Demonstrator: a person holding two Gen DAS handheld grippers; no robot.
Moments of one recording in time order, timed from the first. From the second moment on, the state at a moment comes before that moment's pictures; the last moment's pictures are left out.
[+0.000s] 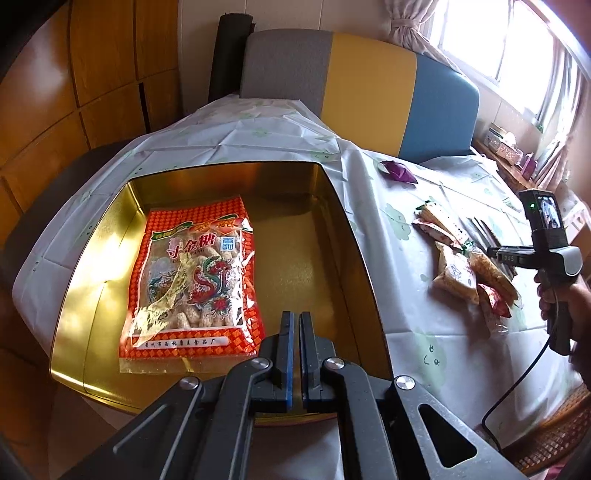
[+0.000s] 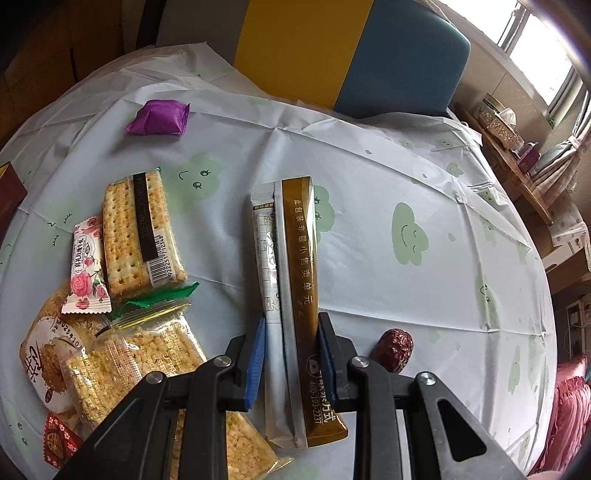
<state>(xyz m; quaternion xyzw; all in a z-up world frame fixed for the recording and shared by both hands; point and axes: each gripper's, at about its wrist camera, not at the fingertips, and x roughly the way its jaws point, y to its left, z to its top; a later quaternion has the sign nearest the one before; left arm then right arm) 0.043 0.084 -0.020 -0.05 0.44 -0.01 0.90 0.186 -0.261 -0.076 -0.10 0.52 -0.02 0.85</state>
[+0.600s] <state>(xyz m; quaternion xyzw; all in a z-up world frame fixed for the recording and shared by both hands) 0.038 0.108 -0.028 -0.08 0.44 0.03 0.89 0.142 -0.221 0.025 -0.06 0.42 0.01 0.90</state>
